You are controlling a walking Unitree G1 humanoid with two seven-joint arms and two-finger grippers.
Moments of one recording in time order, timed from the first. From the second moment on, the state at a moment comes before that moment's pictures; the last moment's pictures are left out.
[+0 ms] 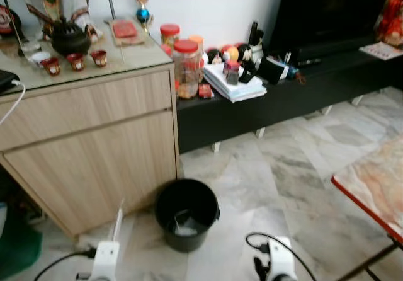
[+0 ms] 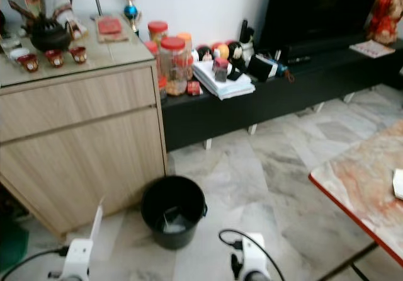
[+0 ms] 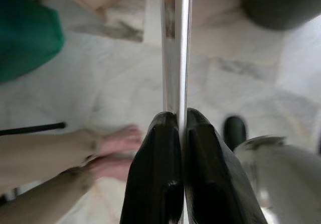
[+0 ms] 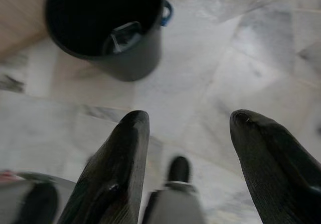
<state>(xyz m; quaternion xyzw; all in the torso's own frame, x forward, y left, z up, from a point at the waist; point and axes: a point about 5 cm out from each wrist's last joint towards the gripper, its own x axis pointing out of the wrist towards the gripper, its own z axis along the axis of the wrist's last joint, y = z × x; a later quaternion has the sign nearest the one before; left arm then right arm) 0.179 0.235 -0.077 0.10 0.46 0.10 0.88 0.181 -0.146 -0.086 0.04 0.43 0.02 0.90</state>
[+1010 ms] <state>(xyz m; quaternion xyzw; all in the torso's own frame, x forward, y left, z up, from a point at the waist) 0.178 0.244 -0.076 0.11 0.47 0.10 0.87 0.196 -0.144 -0.078 0.03 0.40 0.03 0.91</state>
